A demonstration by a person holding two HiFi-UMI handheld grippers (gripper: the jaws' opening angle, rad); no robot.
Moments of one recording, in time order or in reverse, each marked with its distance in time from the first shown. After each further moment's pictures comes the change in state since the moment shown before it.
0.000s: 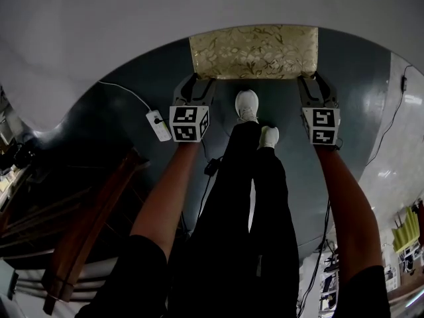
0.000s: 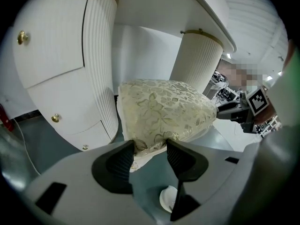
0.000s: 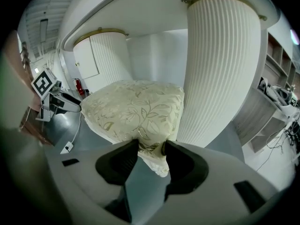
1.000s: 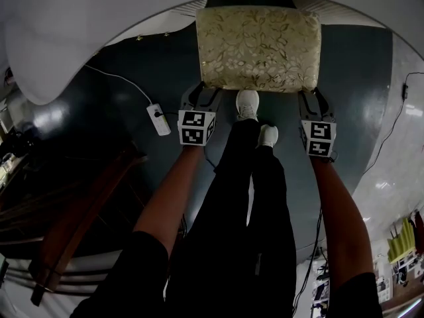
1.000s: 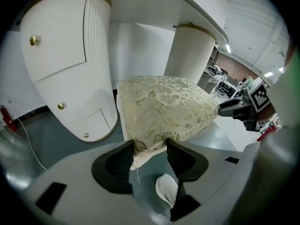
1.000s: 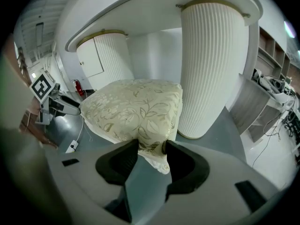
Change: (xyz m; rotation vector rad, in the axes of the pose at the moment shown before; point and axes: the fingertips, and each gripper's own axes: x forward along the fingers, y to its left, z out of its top) left arm 0.002 -0.025 -0.048 0.005 0.074 0.013; right arm -0.012 0.007 -0.053 0.064 0.049 0.012
